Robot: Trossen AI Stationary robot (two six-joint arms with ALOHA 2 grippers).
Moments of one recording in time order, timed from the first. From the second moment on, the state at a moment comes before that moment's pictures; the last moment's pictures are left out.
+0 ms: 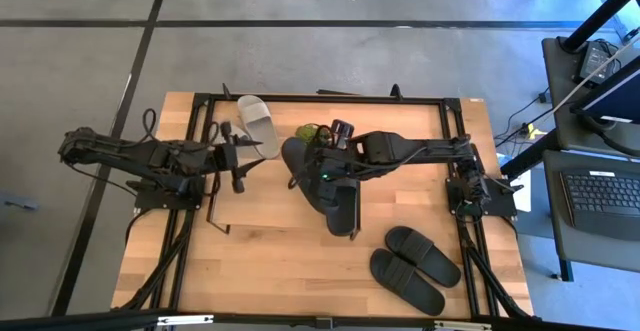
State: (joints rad) left arm -0.15 0.65 0.58 -0.21 -0.54 0.29; right arm 0.16 2.05 2.31 -1.28 0.53 0.21
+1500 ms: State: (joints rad) left arm -0.17 0.86 0.74 -0.21 -0.53 0.62; right arm 0.15 2.05 2.33 -1.16 0.48 0.07
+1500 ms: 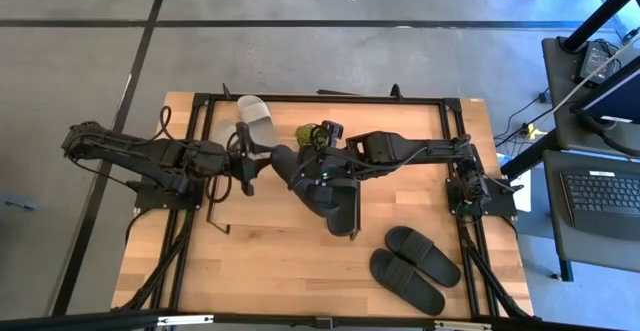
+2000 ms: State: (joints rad) left arm -0.17 0.86 0.74 -0.23 -0.49 0.64; right arm 0.15 2.05 2.33 -1.16 0.48 0.07
